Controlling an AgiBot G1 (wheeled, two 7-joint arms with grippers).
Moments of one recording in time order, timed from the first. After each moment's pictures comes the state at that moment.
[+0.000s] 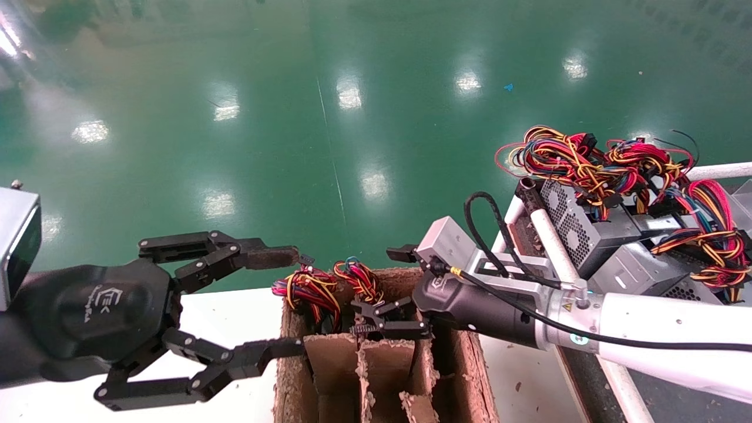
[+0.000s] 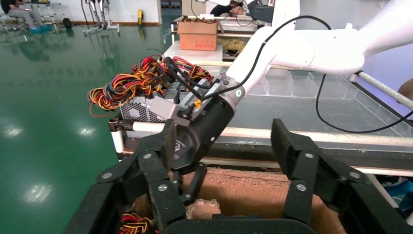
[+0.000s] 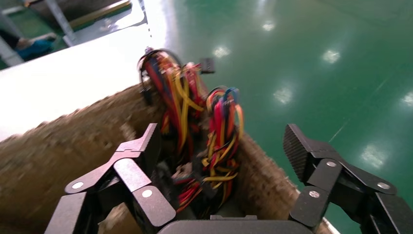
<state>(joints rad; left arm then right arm) -1.09 0.58 0.36 -1.26 0.67 1.46 -0.14 1.13 -0.95 -0.56 1.30 -1.38 -0.93 0.45</state>
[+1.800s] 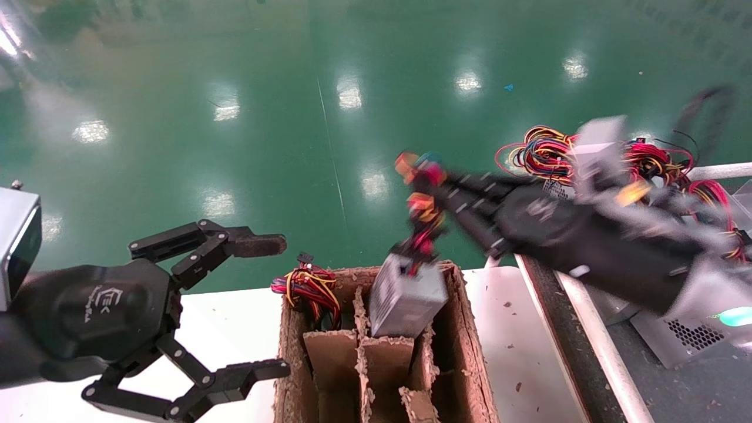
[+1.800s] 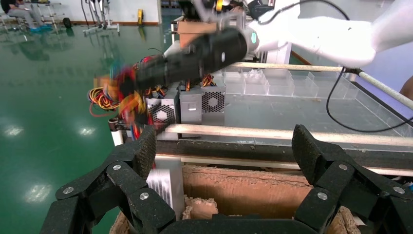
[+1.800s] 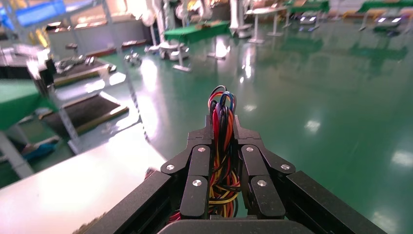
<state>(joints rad) -1.09 0.58 0.36 -1.26 0.67 1.46 -0.14 1.03 -0.79 -0.26 1.34 -0.94 -1.01 0.32</state>
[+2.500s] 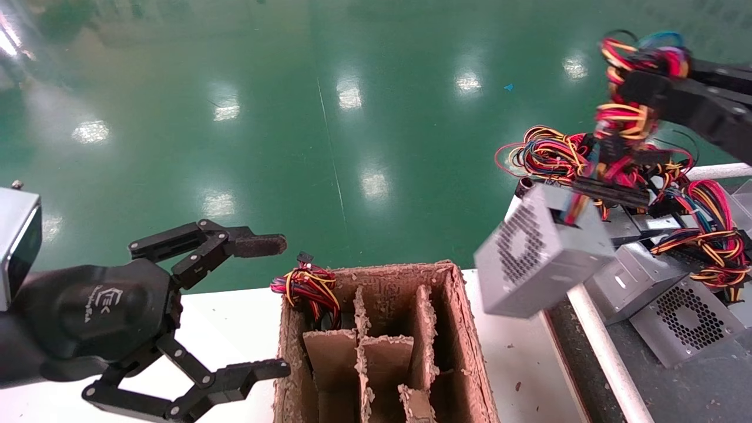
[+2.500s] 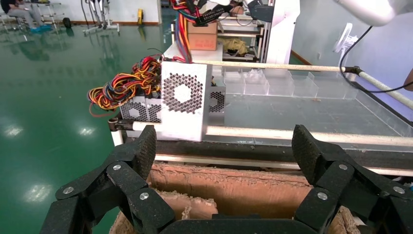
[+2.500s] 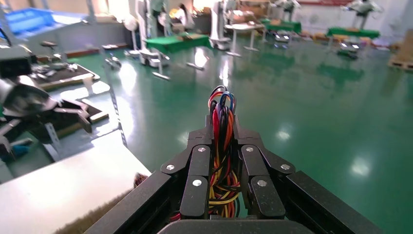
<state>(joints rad) -1.09 0.58 0.36 -1.26 0.67 1.46 -0.14 0.94 -0.39 0.02 1.32 -0.68 -1.21 0.39</state>
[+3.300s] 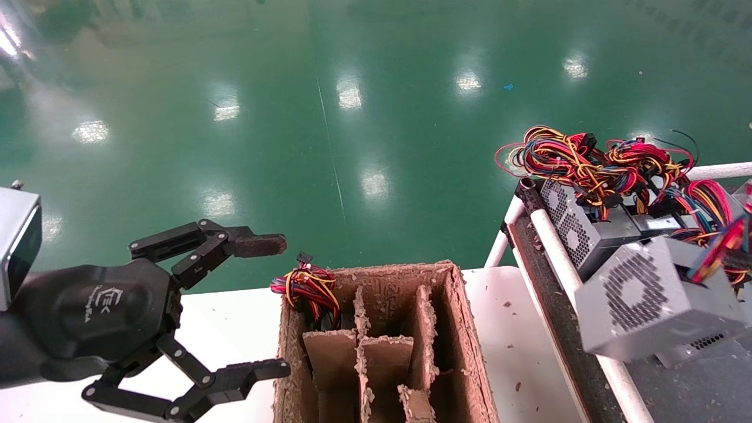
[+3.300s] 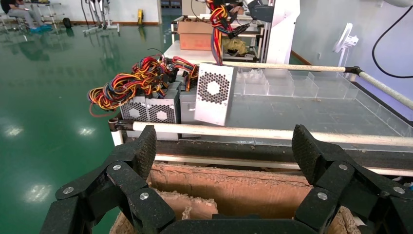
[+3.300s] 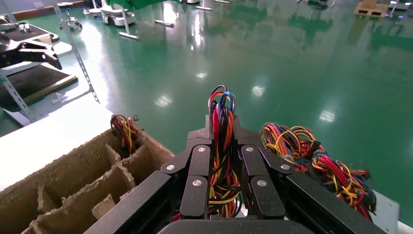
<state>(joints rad) -1.09 0.58 0.36 -1.26 0.67 1.46 -0.14 0.54 -0.21 0.46 1.08 -0.69 -1.46 0.32</state>
